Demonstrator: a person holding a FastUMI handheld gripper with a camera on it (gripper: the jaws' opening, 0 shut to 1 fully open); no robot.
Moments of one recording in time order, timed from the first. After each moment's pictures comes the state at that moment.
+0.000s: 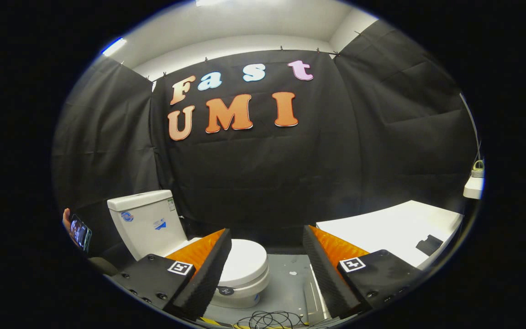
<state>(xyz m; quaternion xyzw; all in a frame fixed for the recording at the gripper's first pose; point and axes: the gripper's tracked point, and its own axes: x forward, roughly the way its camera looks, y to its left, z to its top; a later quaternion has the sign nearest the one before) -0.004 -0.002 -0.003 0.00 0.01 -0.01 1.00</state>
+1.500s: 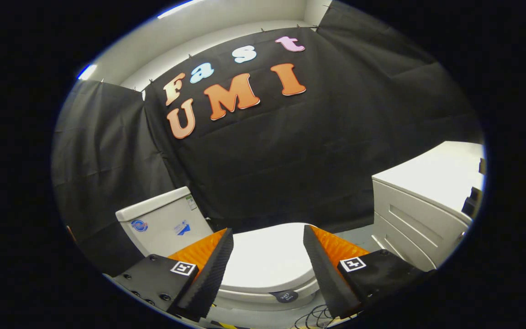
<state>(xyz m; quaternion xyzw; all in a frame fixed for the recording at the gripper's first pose) 0.094 0.100 -0.134 0.13 0.07 0.03 0.99</state>
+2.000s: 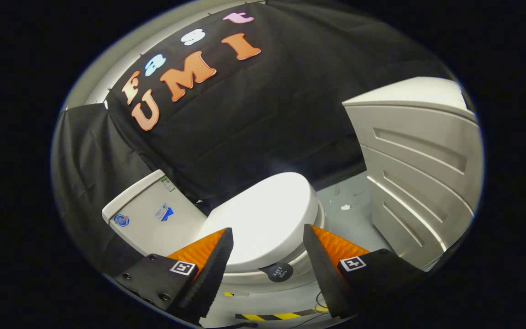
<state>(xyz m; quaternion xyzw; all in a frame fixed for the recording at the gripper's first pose) 0.102 0.089 -0.260 0.25 0.21 0.01 0.95</state>
